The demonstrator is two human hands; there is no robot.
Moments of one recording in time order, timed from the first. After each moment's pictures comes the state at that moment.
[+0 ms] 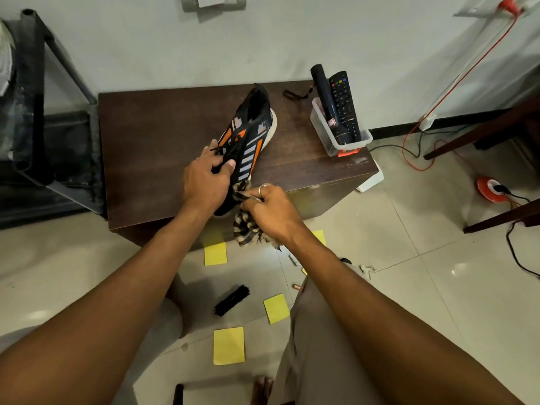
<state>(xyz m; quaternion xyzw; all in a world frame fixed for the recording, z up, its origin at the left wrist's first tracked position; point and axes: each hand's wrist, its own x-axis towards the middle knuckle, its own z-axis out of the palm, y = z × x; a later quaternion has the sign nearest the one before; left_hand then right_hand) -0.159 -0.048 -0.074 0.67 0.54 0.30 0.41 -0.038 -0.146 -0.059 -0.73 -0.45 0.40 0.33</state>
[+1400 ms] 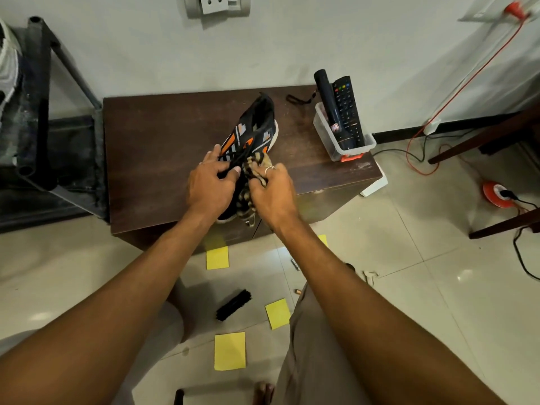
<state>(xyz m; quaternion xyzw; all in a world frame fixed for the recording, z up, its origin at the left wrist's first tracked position) -0.155 -0.044 -0.077 0.70 0.54 0.26 0.37 -0.036 -0.114 -0.050 -0.80 -0.44 0.27 0.31</state>
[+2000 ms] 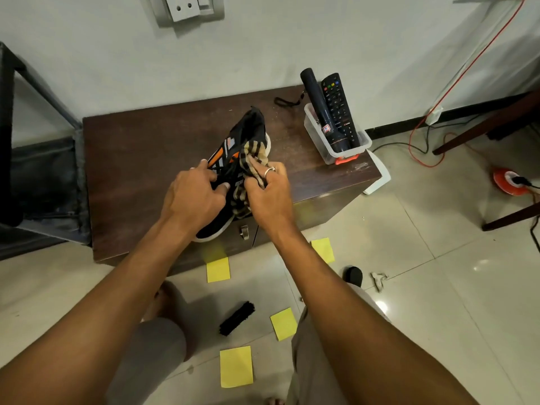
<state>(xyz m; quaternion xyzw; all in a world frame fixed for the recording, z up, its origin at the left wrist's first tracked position) -0.151 -0.035 -0.043 0.80 0.54 0.09 0.24 -0.018 -0.103 -0.061 -0.73 -0.38 0.29 0.49</state>
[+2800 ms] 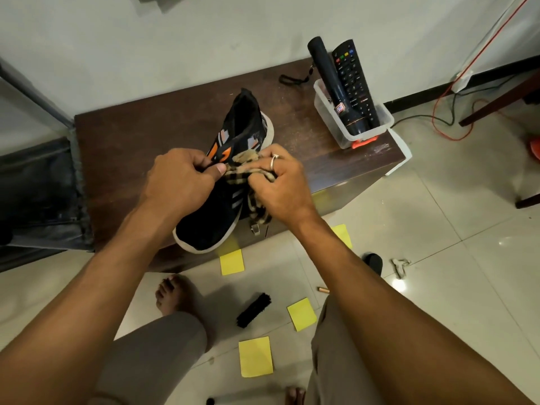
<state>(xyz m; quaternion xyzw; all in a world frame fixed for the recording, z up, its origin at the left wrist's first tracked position) -0.159 -0.014 -0.017 0.75 0.58 0.09 0.30 0.000 -0.093 -0.073 -0.66 -0.47 0.25 0.53</state>
